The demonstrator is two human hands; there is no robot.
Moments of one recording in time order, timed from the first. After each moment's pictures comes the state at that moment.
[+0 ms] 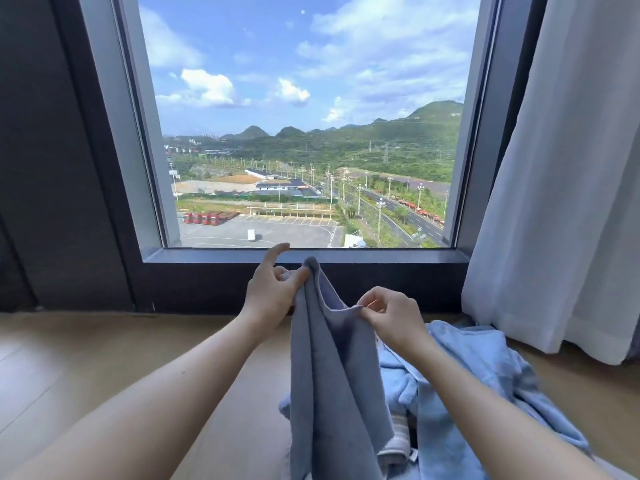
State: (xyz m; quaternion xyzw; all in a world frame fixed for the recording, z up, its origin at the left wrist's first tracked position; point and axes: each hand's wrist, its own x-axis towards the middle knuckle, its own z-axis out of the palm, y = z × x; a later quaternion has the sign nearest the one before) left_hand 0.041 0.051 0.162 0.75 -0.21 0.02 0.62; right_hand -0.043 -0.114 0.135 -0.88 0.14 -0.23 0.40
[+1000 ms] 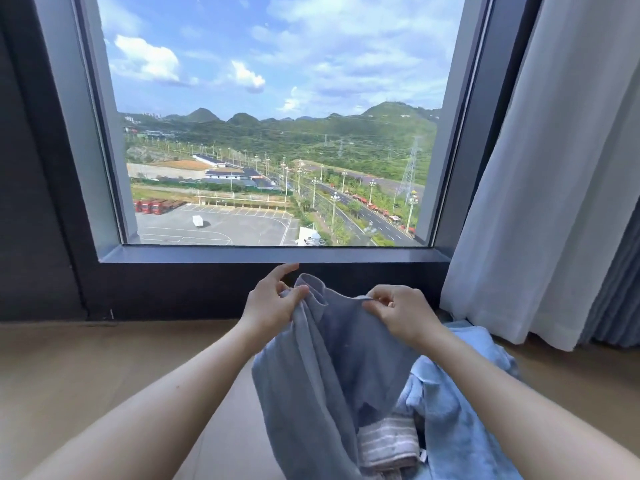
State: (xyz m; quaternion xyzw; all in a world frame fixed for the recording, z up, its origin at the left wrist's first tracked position) left_hand 0.111 0.079 0.134 0.77 -0.27 -0.04 0.58; right_hand -0.012 -0.087 0.157 -0.93 0.16 -0.18 0.29
